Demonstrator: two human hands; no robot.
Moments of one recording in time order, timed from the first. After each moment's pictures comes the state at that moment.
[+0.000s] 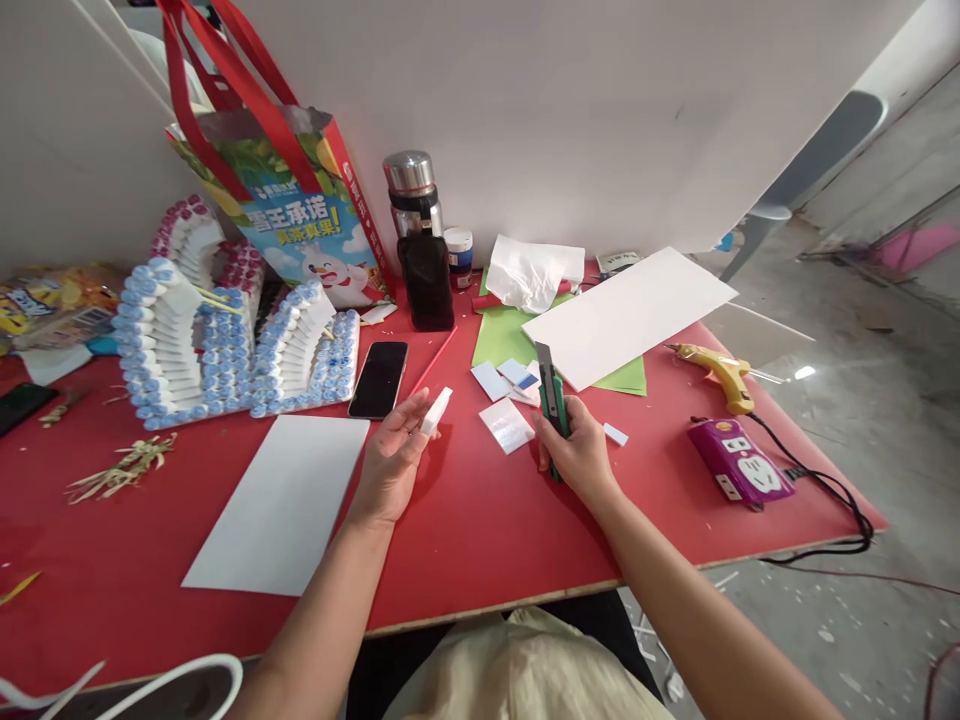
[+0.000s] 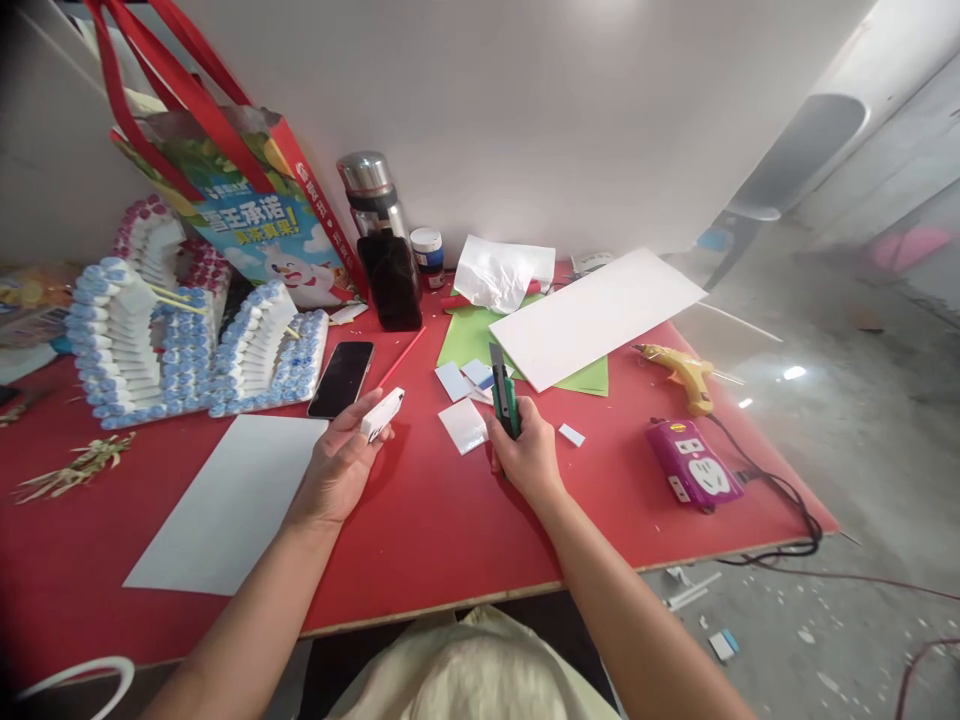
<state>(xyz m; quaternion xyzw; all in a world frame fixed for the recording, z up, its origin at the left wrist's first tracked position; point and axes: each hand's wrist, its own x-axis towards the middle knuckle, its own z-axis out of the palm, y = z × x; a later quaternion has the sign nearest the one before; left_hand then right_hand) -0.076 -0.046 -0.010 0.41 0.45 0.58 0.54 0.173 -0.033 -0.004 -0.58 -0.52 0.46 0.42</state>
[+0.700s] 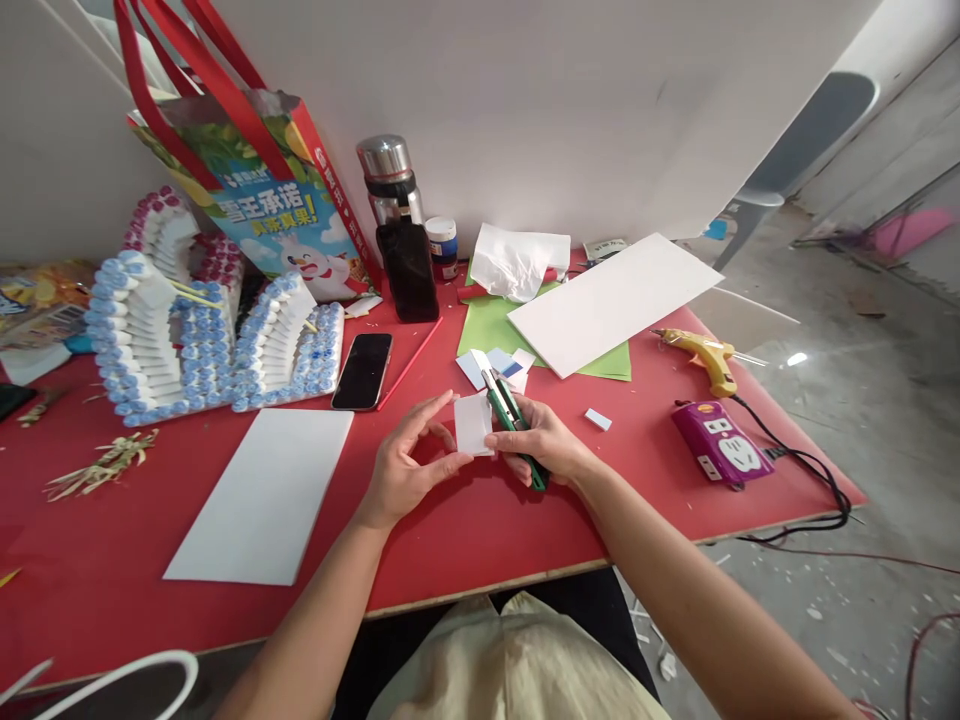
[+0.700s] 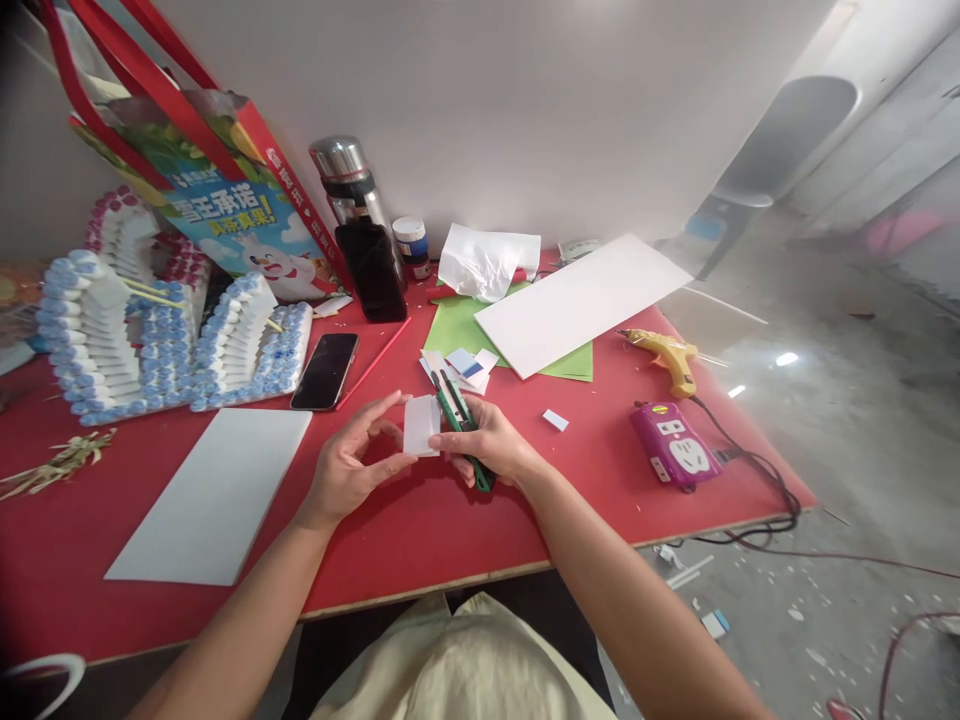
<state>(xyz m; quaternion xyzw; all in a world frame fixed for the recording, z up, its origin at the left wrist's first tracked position) -0.051 -0.060 -0.006 0.64 0.49 0.44 0.39 0.172 -0.021 0.001 -0.31 -0.45 0.76 0.34</state>
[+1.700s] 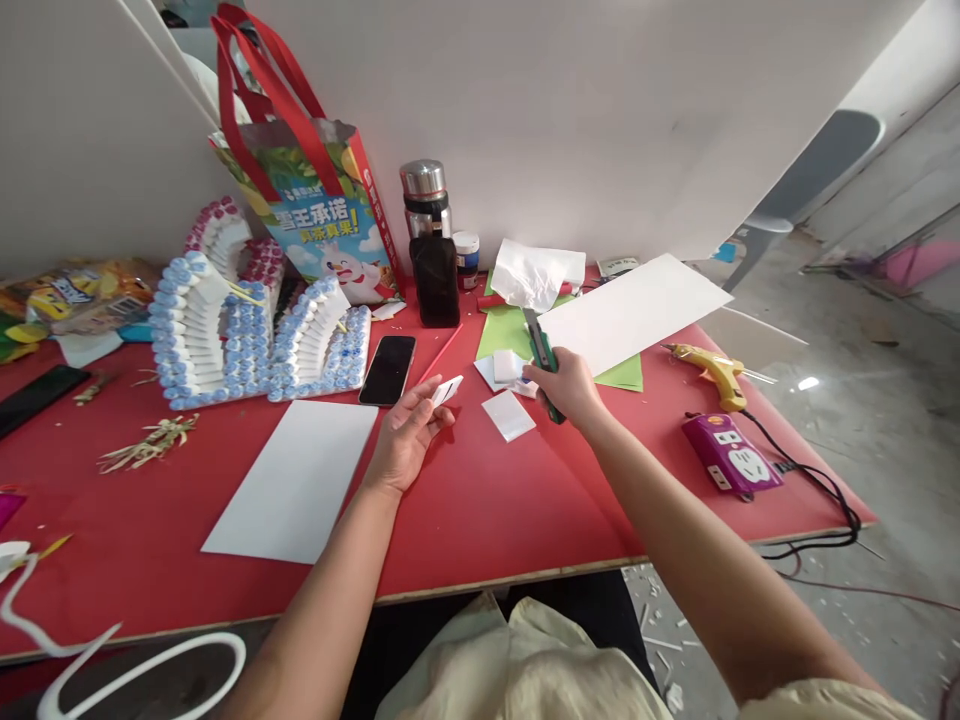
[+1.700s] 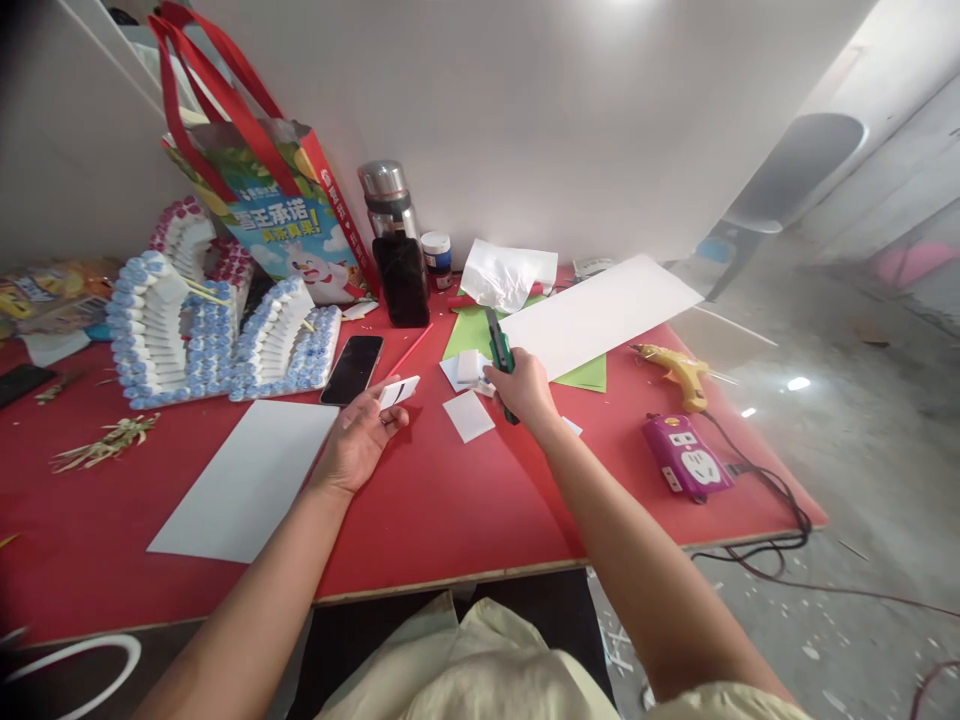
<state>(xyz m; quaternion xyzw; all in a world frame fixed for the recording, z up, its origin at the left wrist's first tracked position) -0.071 -0.038 -0.012 0.36 0.38 0.60 0.61 0.174 0.035 0.021 -0.63 -0.53 0.45 0.35</state>
